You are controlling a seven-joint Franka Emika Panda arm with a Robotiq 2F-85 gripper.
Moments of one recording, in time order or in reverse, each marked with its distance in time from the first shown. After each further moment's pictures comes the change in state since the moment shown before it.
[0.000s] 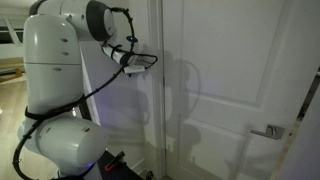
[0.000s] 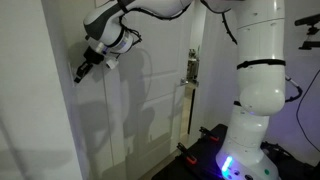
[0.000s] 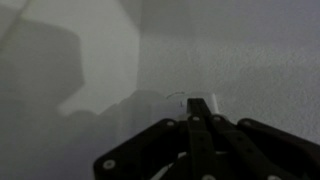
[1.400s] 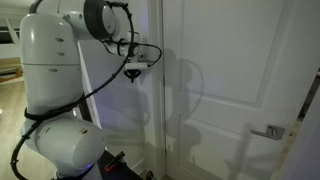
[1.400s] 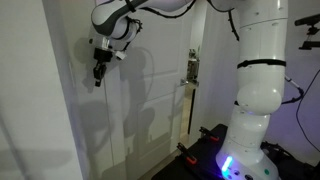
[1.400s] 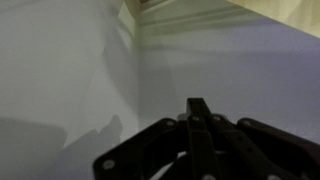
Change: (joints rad) arm -0.064 -0.036 -0.015 0.068 -0.373 -0.460 0.312
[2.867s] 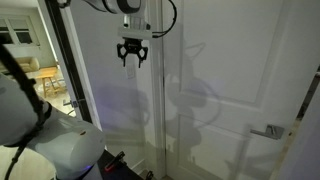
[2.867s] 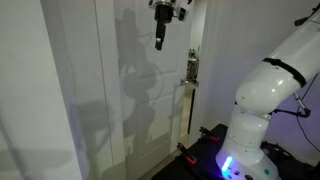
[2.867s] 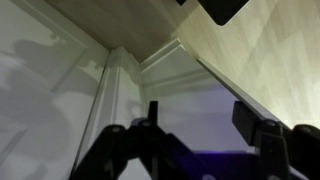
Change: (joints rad) arm -0.041 -0.741 -0.291 -0.289 0.000 -0.595 -0.001
